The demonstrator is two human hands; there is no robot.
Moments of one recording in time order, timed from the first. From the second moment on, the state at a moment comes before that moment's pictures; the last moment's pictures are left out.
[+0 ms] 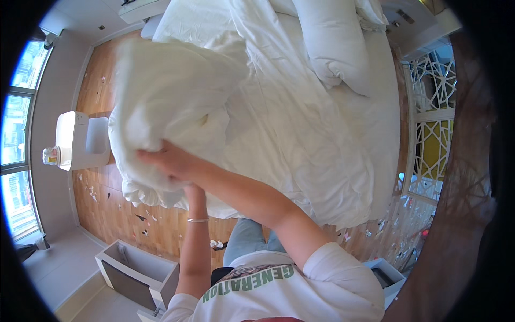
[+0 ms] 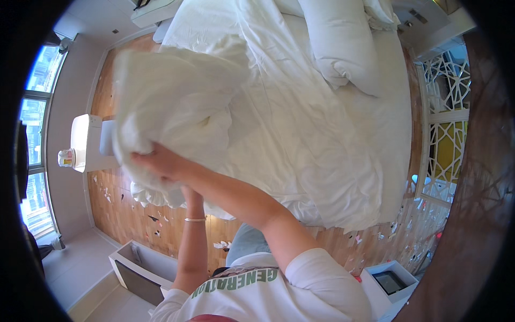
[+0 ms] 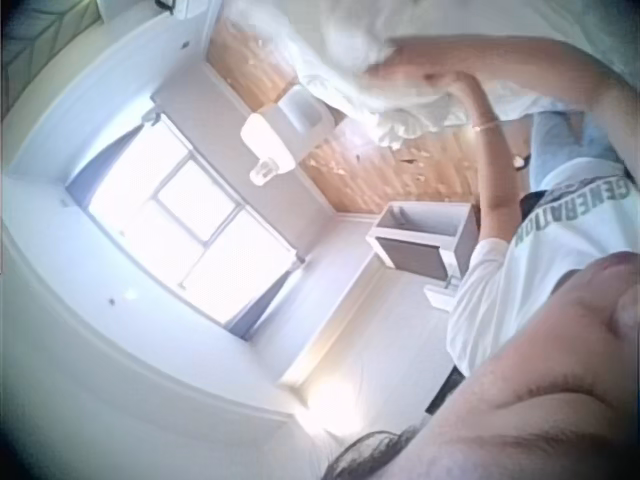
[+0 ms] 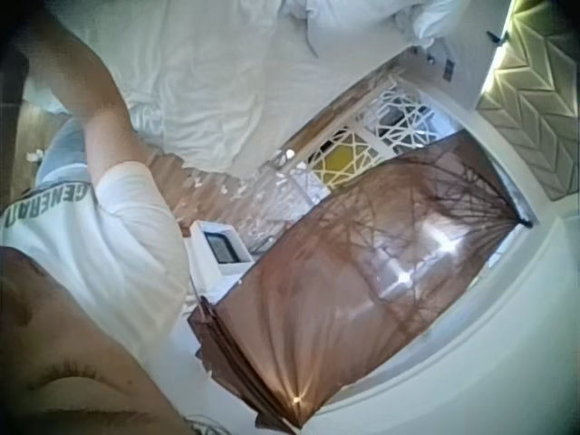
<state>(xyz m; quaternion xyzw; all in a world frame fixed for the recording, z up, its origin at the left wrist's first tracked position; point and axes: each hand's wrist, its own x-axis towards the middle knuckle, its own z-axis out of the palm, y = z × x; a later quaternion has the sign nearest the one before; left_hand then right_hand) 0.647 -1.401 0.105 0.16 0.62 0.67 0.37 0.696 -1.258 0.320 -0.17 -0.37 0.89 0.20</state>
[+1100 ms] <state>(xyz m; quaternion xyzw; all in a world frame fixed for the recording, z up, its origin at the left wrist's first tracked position) 0.973 -1.379 0.000 0.32 0.80 0.15 0.48 1.218 -1.296 0.001 -0.79 -0.56 0.27 0.04</state>
